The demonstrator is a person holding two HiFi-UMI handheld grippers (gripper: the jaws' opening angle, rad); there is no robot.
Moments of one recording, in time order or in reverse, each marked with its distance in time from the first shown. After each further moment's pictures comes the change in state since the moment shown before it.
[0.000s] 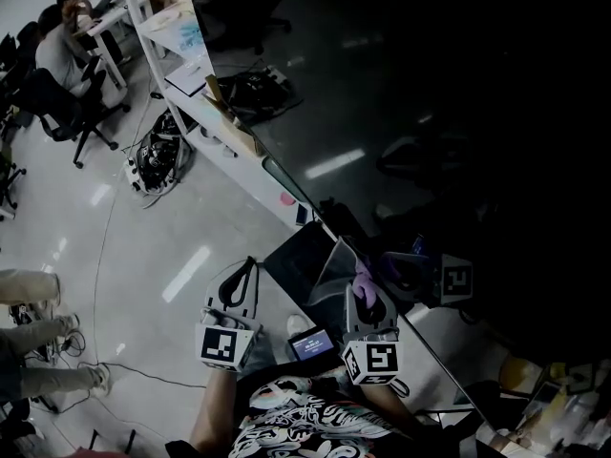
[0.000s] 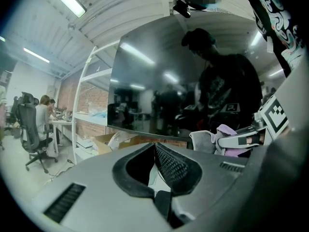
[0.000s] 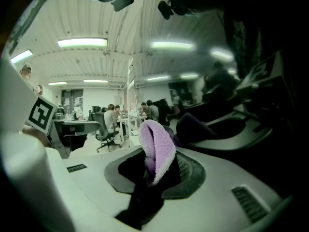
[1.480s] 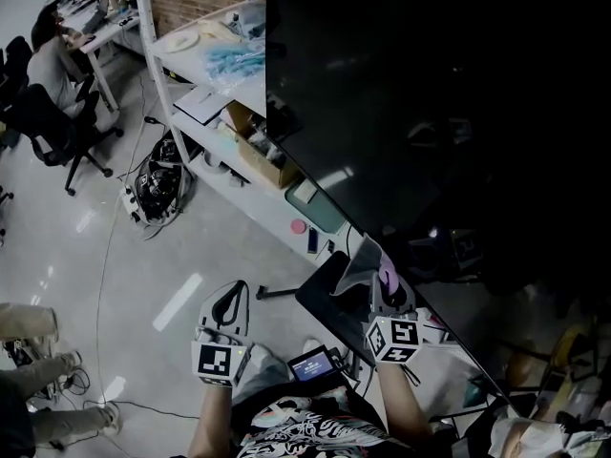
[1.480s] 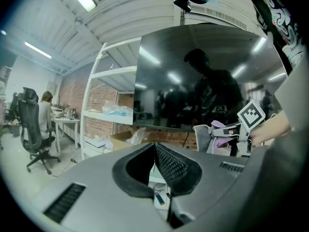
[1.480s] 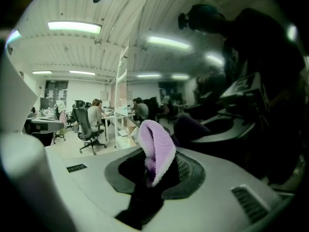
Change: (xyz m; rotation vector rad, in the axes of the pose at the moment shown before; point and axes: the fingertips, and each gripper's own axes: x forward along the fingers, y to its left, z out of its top) left arm -0.020 0.215 -0.014 -0.001 0.058 -0.035; right arm 0.147 0.067 0.029 -0.019 0.027 -0.186
